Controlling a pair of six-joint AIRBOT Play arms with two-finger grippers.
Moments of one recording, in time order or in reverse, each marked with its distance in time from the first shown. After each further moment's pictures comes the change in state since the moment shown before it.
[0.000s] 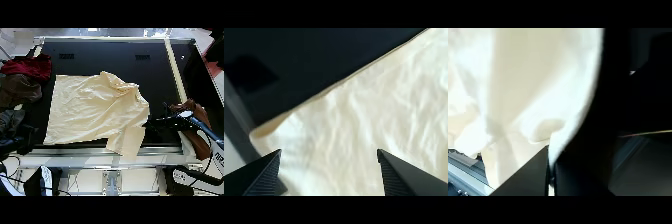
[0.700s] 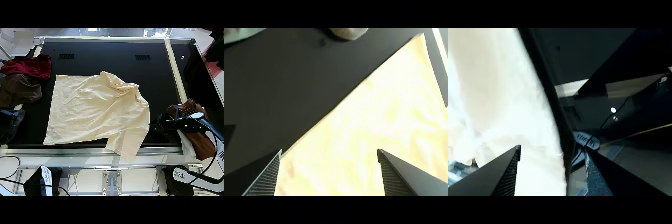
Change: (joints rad) left arm 0.003 0.000 0.267 -0.047 0.089 0.177; right arm -0.189 -0.012 0.002 -0.097 0.084 0.047
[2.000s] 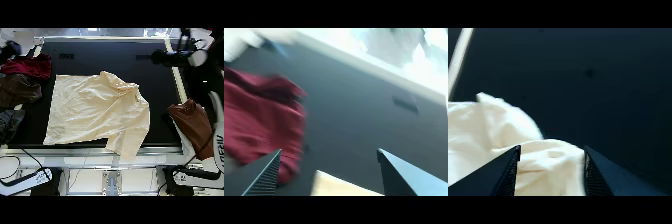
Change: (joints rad) left arm -0.470 -0.662 0.815 0.102 0.457 0.266; right arm 0.309 -0.051 1.022 -0.494 -0.188 0.211
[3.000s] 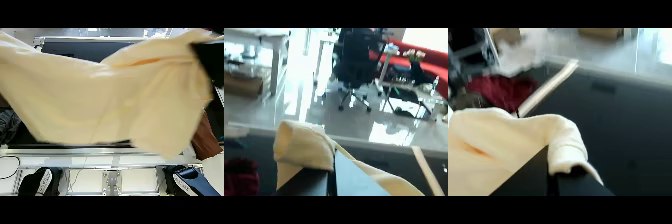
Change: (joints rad) left arm -0.089 0.484 -0.032 -0.058 -0.192 0.032; right arm 0.239 0.543 0.010 0.103 0.238 -0.040
